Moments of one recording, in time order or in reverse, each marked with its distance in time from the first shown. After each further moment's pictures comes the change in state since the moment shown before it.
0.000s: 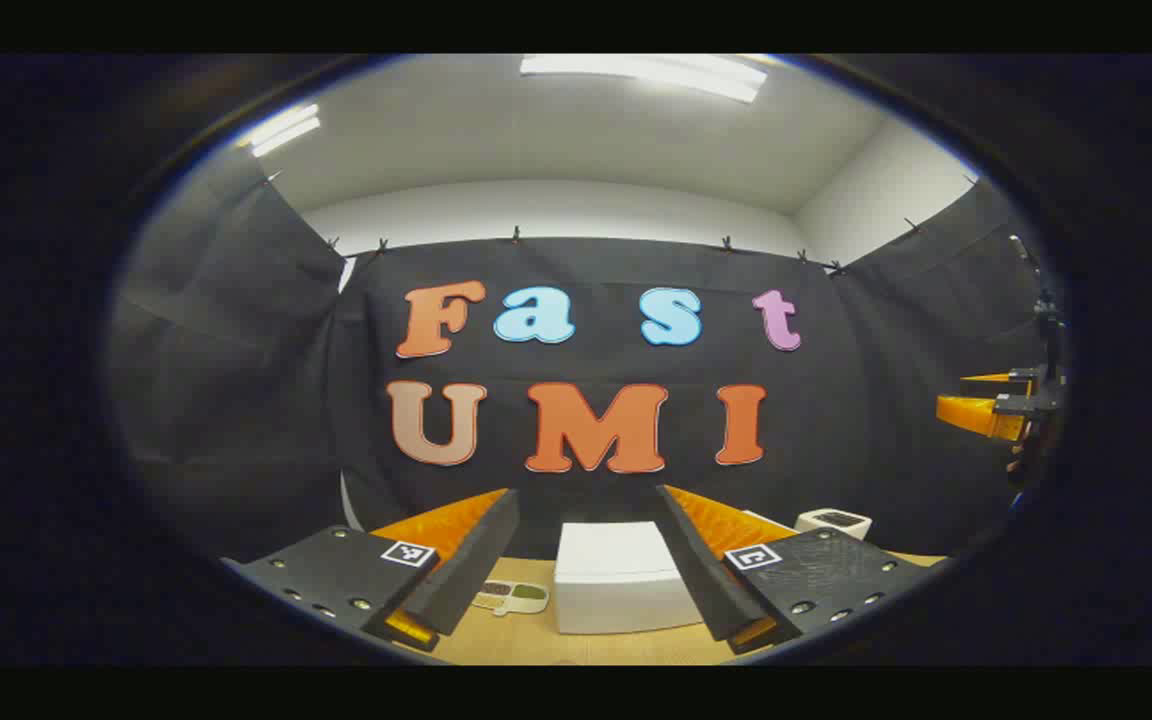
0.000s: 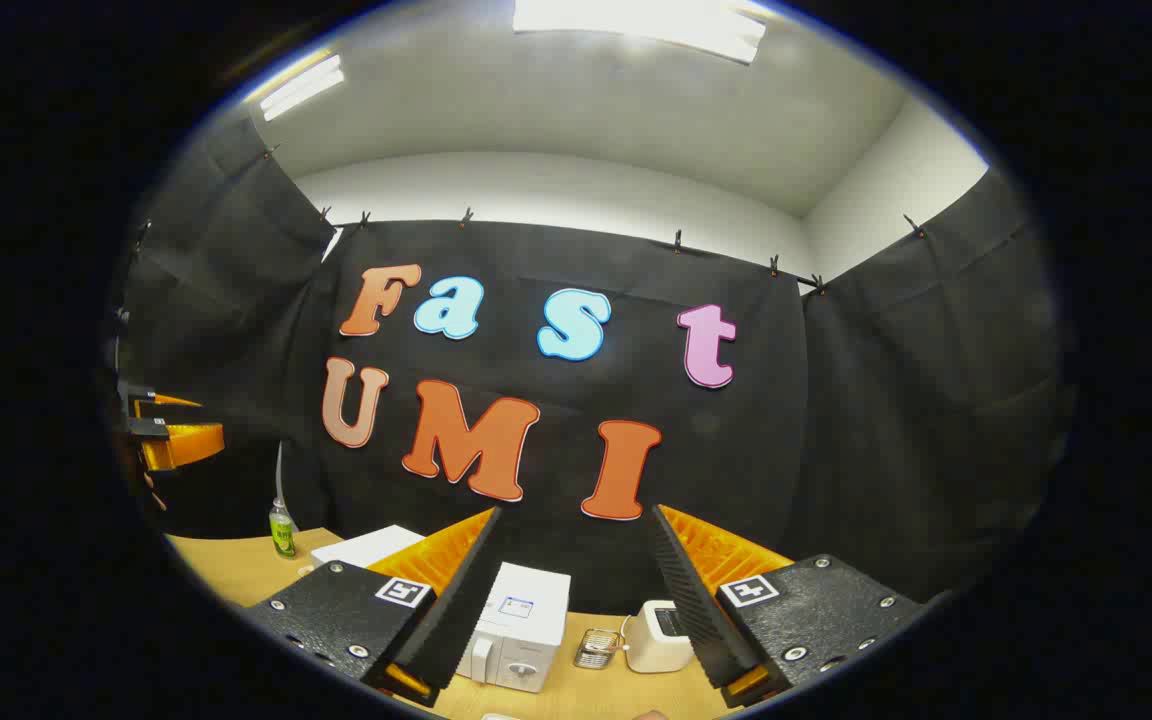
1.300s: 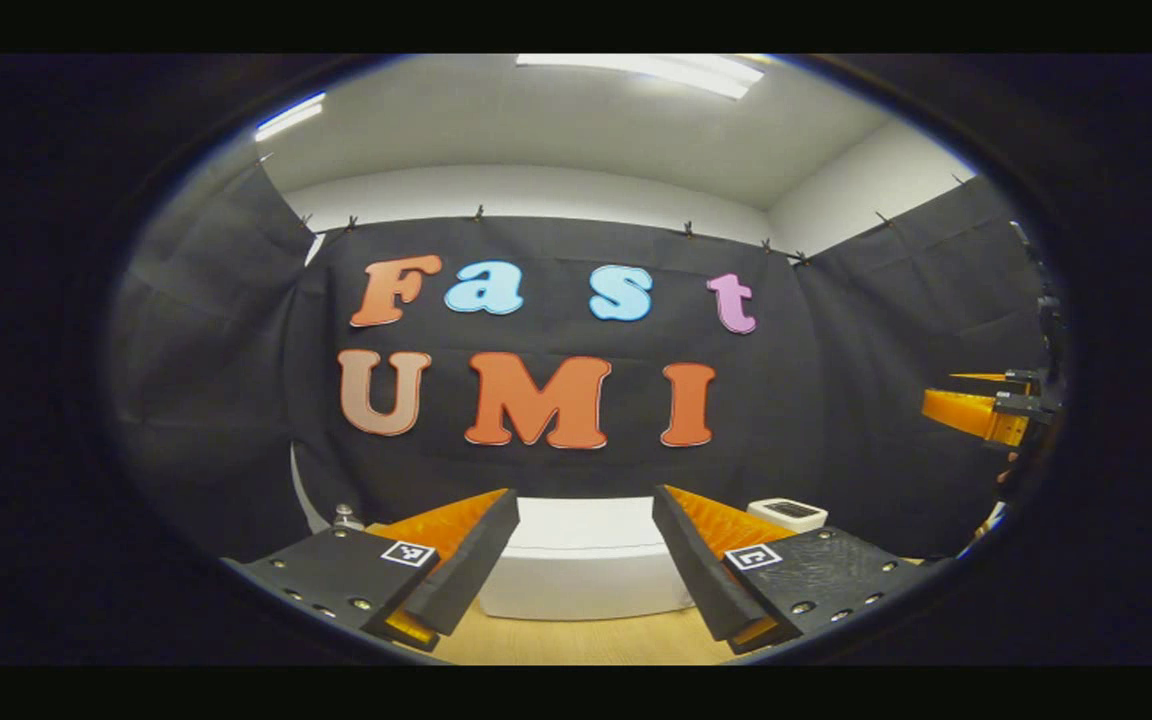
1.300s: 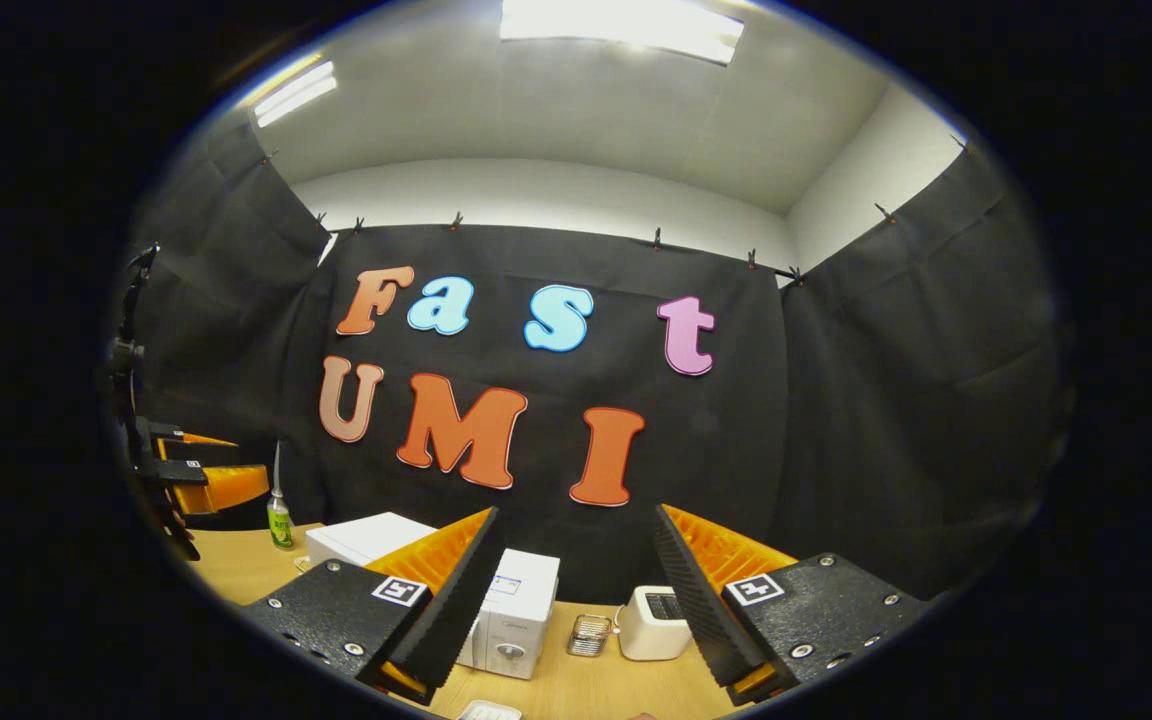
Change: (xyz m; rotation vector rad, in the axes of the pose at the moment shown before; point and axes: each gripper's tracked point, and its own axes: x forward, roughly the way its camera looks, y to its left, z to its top) left arm -0.004 -0.098 -0.077 -0.031 0.035 -0.102; right arm -0.044 -0.038 -0.058 0.019 -0.003 -0.042
